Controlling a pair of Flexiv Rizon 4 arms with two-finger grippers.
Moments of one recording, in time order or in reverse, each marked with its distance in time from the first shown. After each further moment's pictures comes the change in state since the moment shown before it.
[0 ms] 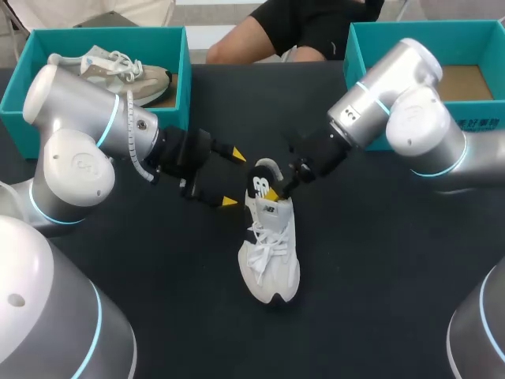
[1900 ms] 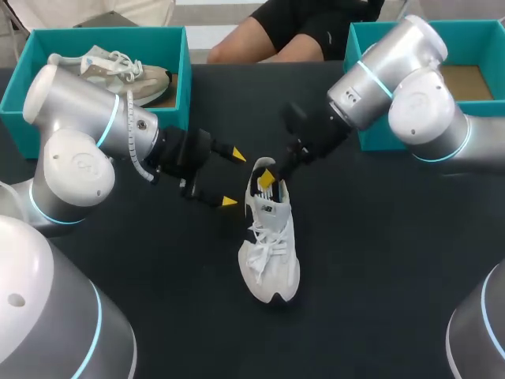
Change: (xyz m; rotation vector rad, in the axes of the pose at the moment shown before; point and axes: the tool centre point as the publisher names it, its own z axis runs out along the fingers) left arm 0.000 0.000 0.000 0.000 0.000 0.000; right arm 0.011 0.027 -0.024 -0.035 -0.068 -0.090
